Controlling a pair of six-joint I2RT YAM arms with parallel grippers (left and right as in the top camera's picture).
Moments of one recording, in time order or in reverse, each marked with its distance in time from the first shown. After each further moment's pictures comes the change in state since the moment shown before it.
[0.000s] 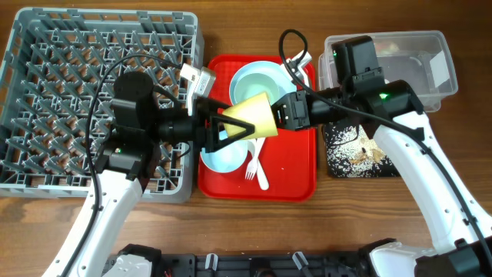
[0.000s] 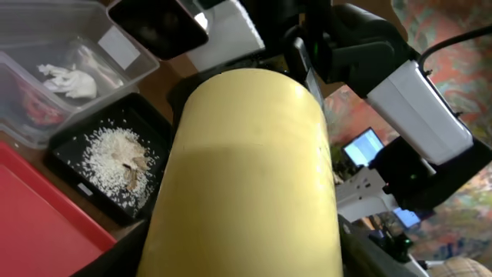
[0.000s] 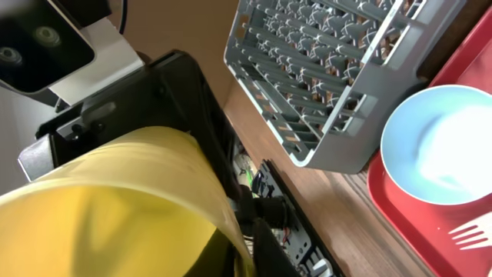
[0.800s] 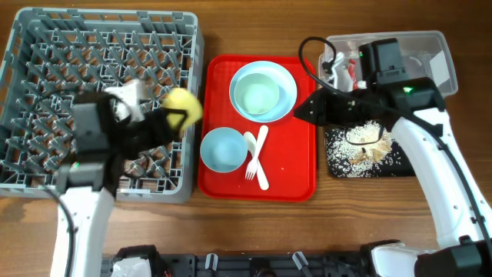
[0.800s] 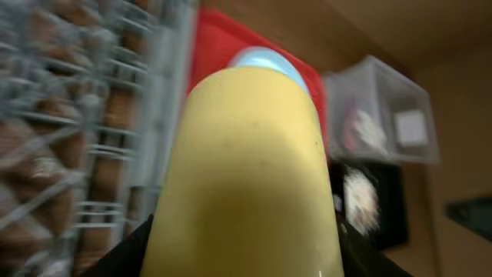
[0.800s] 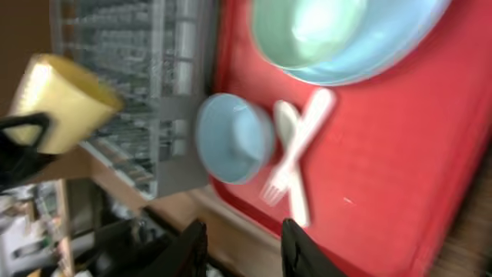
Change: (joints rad) left arm 0.317 -0.124 0.010 -0.665 -0.748 0.177; right arm -0.154 -0.010 -0.002 -0.215 0.484 -0.057
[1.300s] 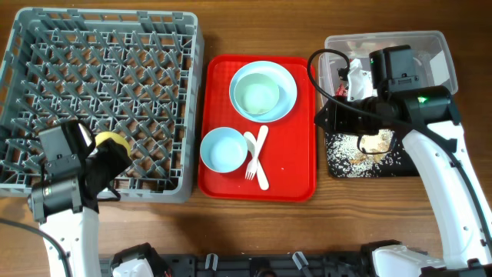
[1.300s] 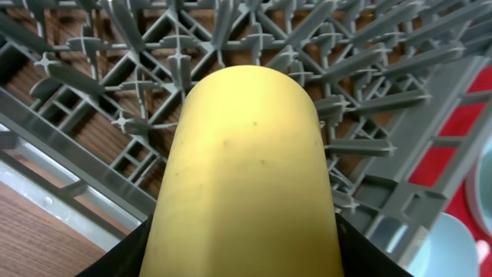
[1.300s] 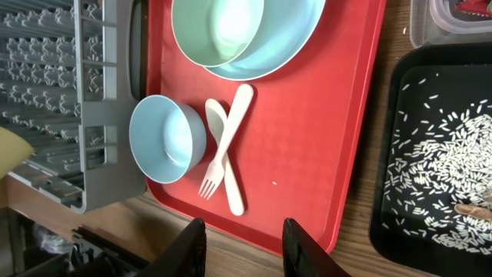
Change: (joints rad) left arm 0.216 -0.084 0.000 -0.330 -0.494 0.001; right arm -0.012 -0.069 0.000 -0.079 0.212 -0.031
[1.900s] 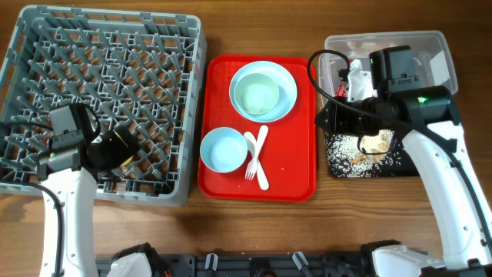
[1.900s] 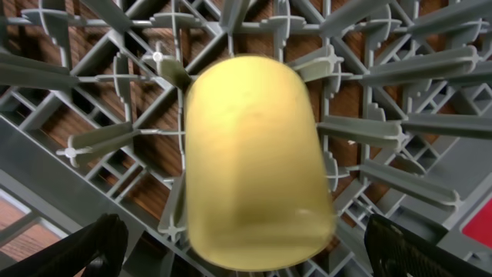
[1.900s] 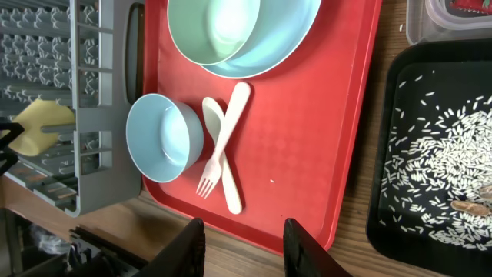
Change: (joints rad) left arm 0.000 0.235 0.002 0.086 -0.019 -0.008; right arm 0.000 0.000 0.000 -0.008 0.008 0.000
